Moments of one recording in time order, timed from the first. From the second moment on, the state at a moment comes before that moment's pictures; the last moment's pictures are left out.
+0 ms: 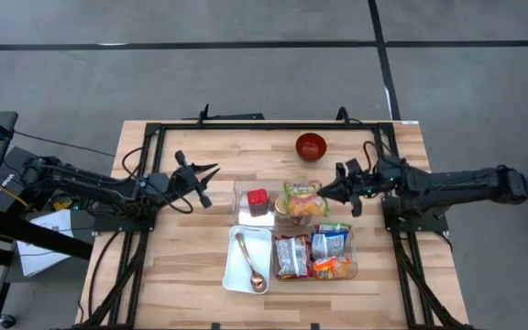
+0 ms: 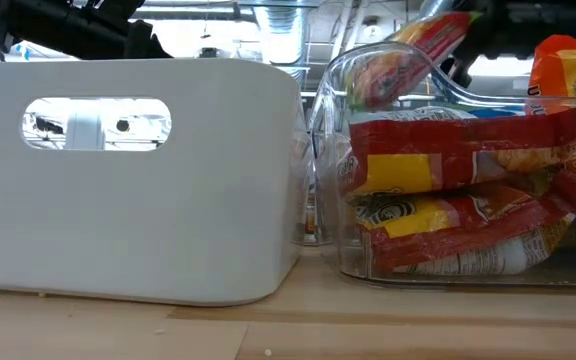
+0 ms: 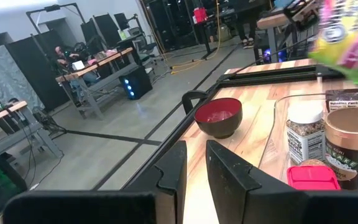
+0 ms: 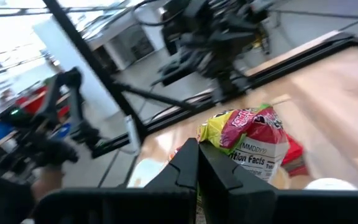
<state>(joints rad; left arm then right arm) -0.11 0.84 0.33 0.42 -0.74 0.25 -0.10 0.77 0.39 0.32 -0.23 0.49</state>
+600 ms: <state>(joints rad) -0.11 0.84 0.33 0.42 -0.74 0.25 -0.05 0.90 0.57 0.21 -0.62 0.44</state>
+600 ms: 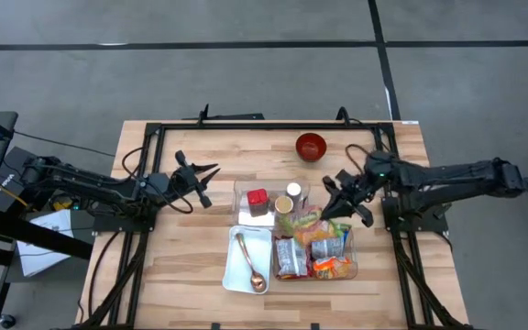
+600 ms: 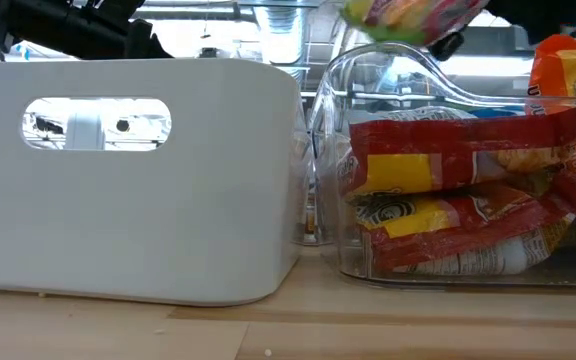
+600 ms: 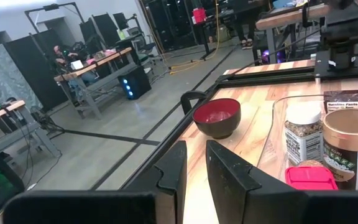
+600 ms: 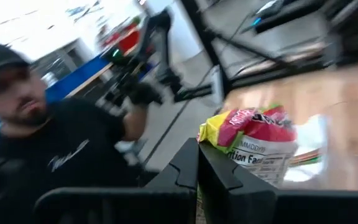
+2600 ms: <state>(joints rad) -0.11 0.84 0.33 0.40 -0.73 0.23 -0.07 1.76 1.14 -0.19 -1.46 -0.10</state>
